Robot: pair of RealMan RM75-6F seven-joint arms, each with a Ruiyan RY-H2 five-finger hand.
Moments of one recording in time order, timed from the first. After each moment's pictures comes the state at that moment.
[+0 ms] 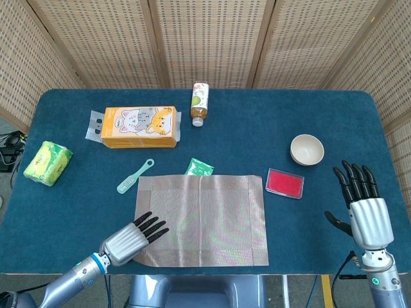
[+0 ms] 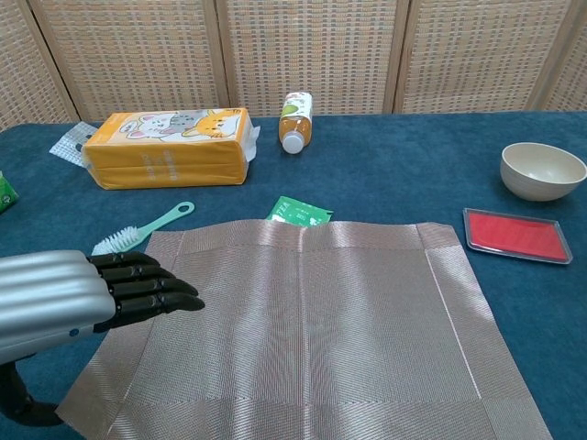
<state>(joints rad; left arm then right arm) -0.58 -1.29 0.19 -1.84 1.58 0.96 0.56 0.15 -1.19 0.12 -1.64 -1.65 1.63 -0.11</state>
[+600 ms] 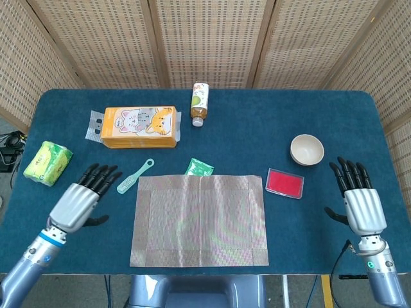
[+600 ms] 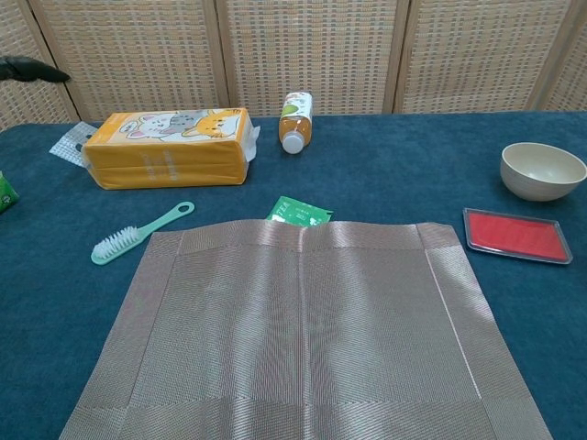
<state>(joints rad) -0.45 -1.09 0.06 -1.84 1.53 1.34 0.21 0.22 -1.19 0.15 -1.59 -1.49 1.41 -0.10</state>
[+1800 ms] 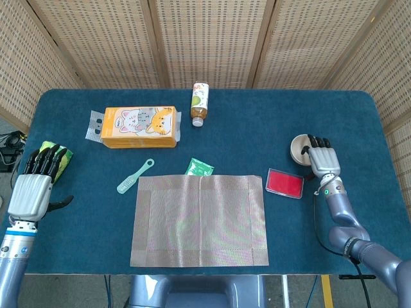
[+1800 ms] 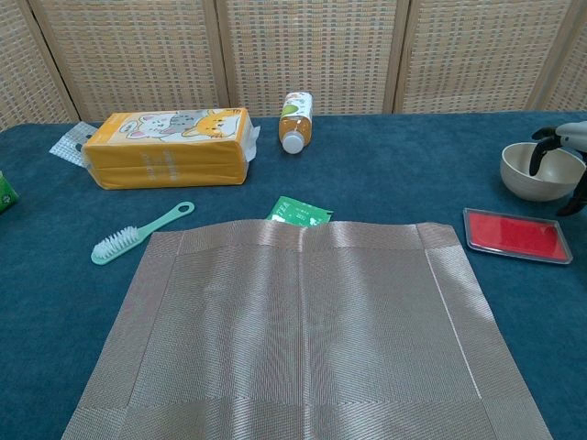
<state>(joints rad) -0.32 -1.14 -0.09 -1.79 1.34 1.43 0.29 0.69 -1.57 0.25 -0.86 -1.06 0.69 -0.15</state>
